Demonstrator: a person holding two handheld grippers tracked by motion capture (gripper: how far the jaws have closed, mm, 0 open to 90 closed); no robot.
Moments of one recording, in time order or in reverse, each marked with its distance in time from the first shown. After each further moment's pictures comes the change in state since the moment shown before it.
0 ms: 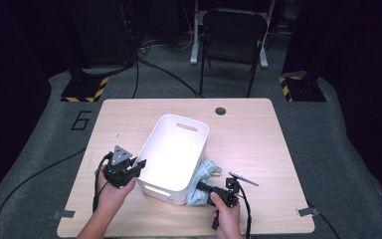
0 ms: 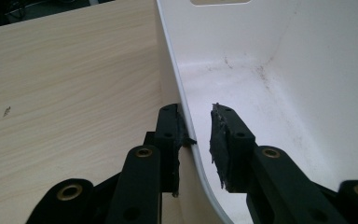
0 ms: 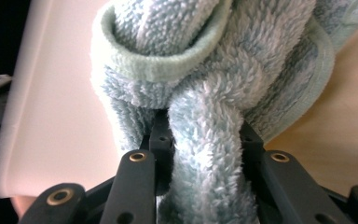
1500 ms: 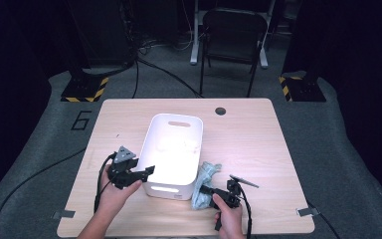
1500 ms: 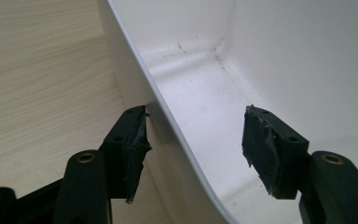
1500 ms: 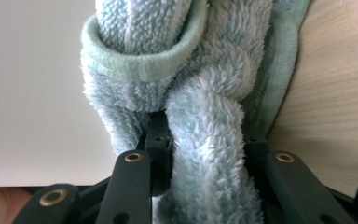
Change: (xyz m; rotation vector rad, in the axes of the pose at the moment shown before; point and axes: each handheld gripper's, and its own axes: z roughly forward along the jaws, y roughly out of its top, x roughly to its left) left arm -0.005 0.001 0.005 0.062 -0.102 -0.041; right arm -0.020 0.000 0.001 0.038 -0.105 0.085
